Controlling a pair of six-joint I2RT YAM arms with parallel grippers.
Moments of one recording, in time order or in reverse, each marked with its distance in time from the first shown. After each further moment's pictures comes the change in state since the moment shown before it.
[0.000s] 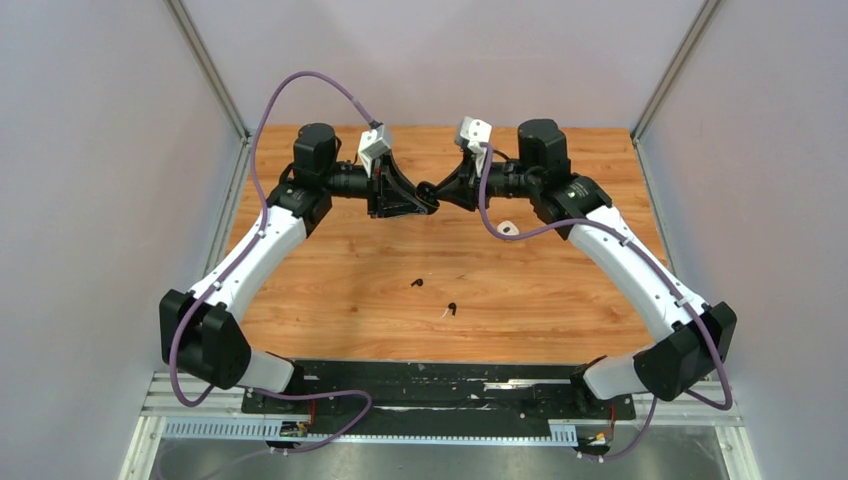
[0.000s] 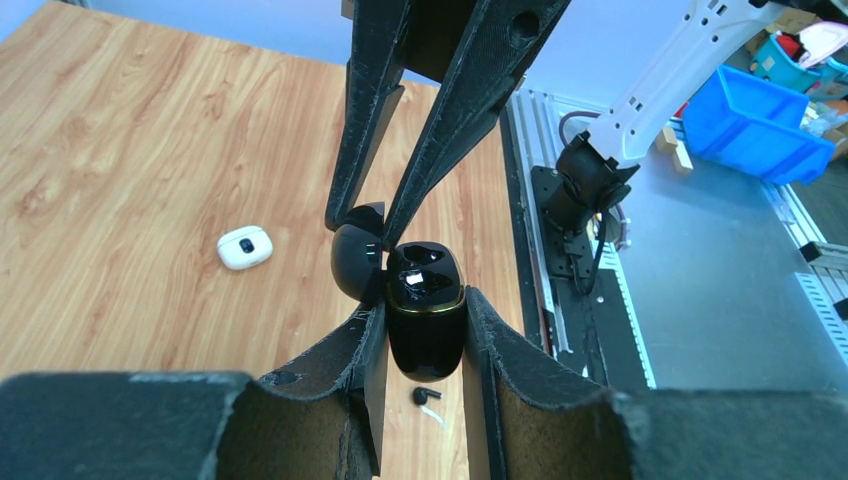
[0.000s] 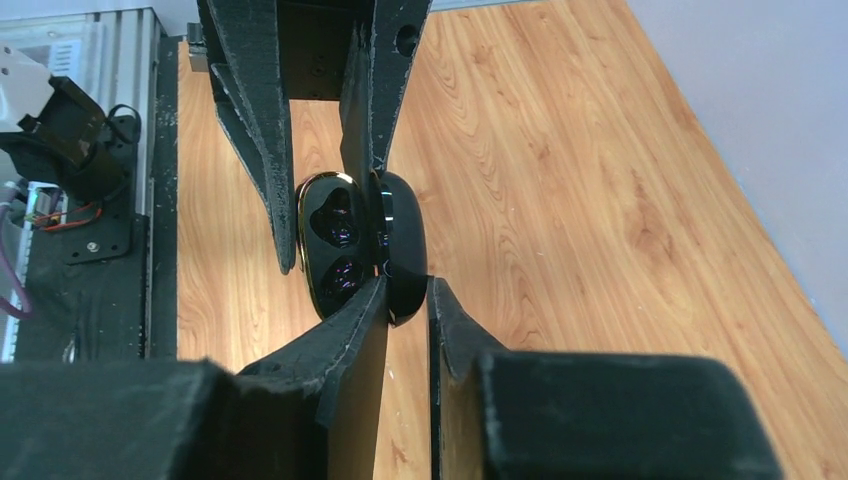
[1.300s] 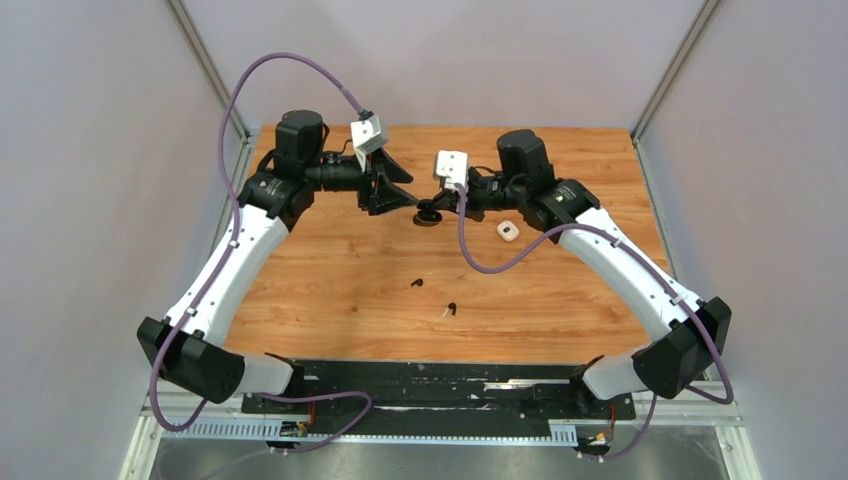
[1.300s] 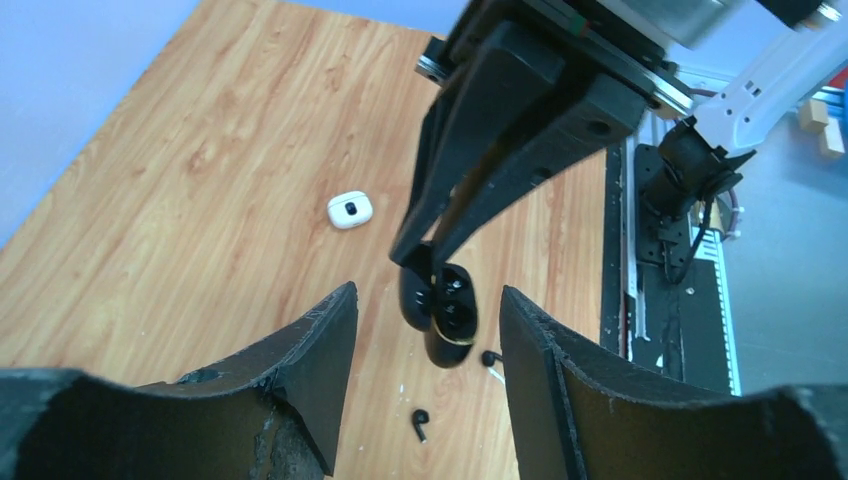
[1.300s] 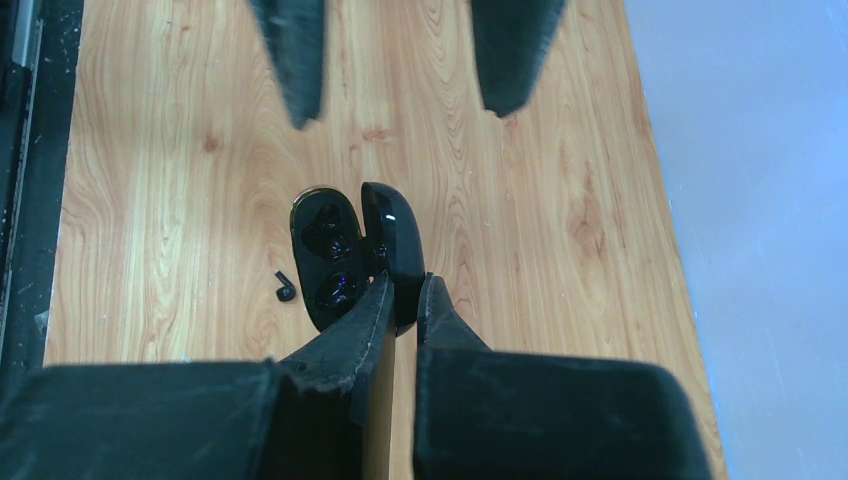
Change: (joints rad) left arm -0.004 -0.069 0.202 -0.425 -0.234 0.269; right arm 0.063 0.021 0.014 -0.145 0.100 -0.363
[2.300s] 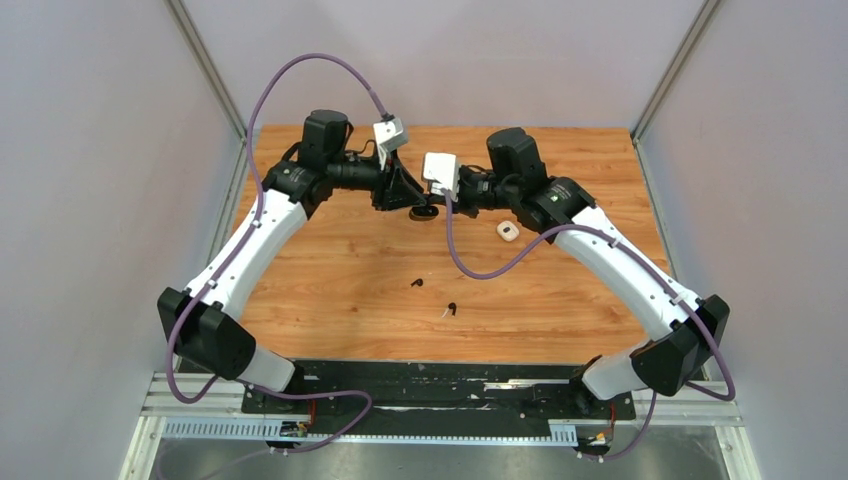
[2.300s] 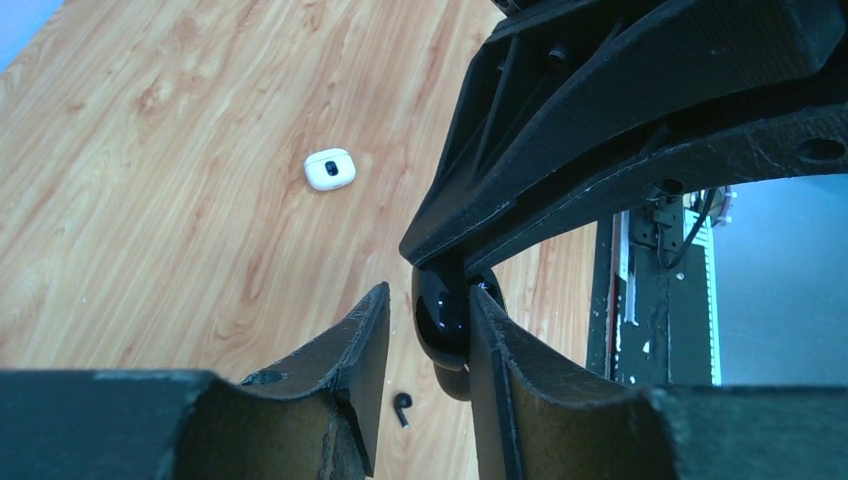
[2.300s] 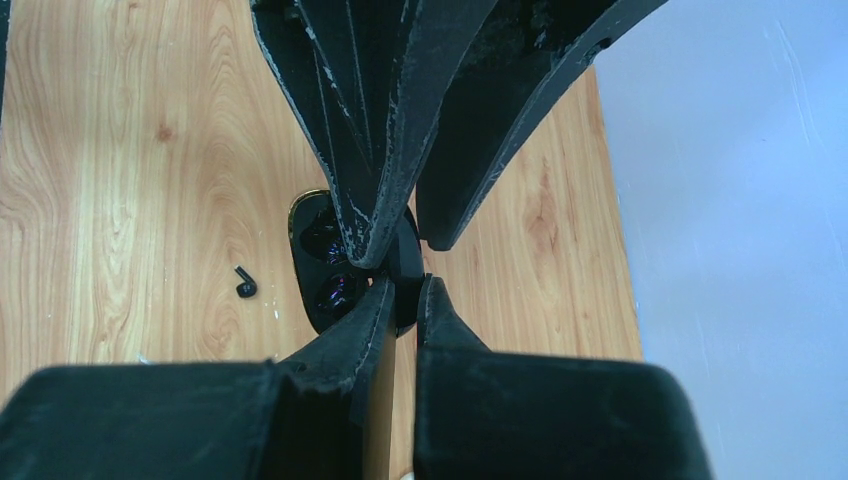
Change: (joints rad) left arm -0.037 0.122 0.043 -0.062 -0.048 0.011; right arm 0.069 0.016 0.067 -0.042 0.124 -0.074
